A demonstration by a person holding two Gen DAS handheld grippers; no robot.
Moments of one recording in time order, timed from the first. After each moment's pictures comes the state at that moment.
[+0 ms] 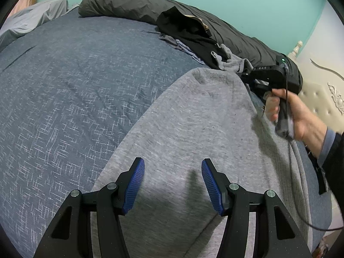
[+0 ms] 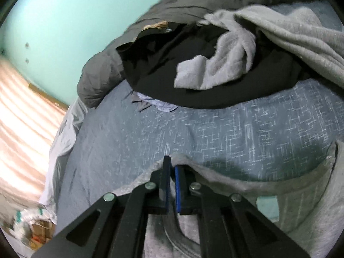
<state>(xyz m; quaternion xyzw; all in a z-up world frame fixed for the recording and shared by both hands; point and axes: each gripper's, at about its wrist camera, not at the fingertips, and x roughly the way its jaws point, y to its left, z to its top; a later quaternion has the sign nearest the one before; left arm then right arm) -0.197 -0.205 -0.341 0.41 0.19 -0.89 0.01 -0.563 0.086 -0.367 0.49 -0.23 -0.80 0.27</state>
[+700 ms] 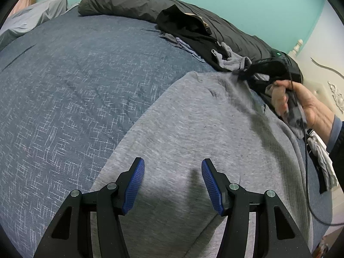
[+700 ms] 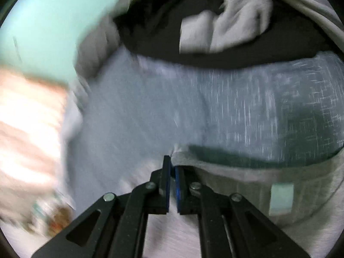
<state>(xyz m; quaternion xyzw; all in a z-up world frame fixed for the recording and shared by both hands) -0.199 -0.203 -0.345 0.42 0.19 -0.89 0.02 -0.574 0.080 -0.369 0.55 -0.27 -0.73 0.30</state>
